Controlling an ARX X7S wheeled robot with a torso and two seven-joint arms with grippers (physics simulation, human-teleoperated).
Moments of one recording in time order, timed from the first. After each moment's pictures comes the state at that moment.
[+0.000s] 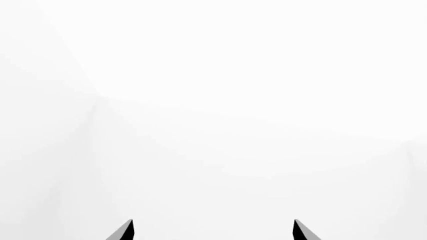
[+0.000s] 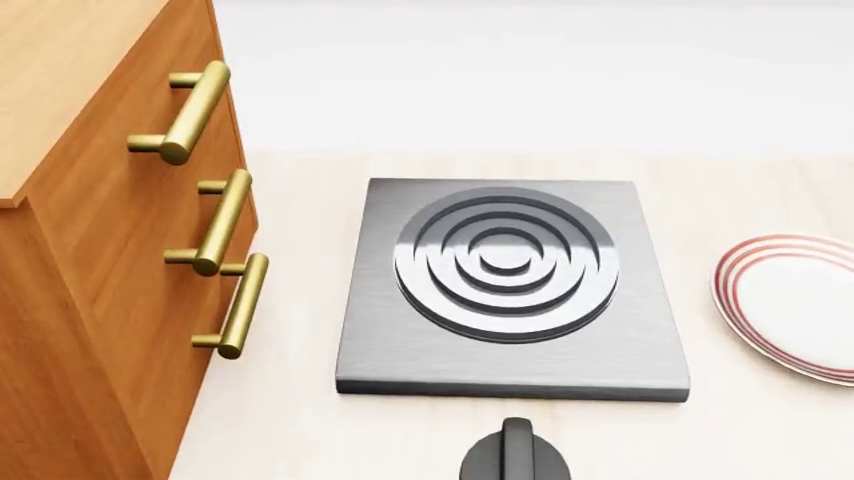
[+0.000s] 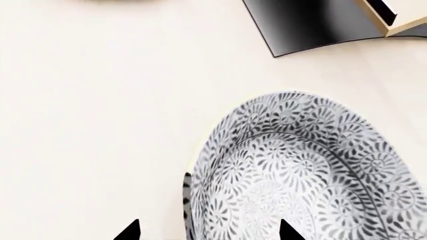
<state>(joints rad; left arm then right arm) 0.03 -1.00 0.07 0.94 -0.61 0.29 -0.85 0.03 0.86 0.31 0.00 0.64 0.99 0.09</state>
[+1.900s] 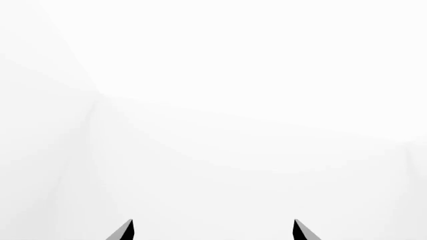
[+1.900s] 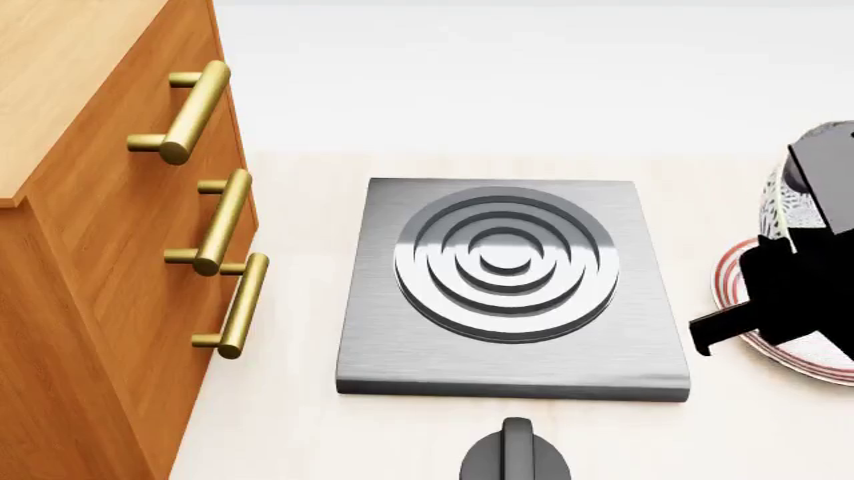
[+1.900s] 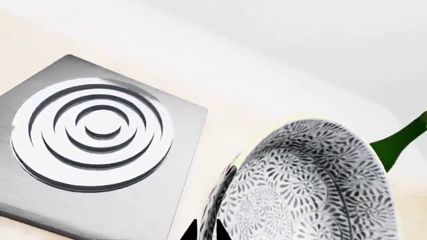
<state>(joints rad) 0.03 -0.99 0.08 0.93 -0.61 0.30 -0.84 1.01 0.82 -0.43 0.00 0.60 1.08 -0.14</state>
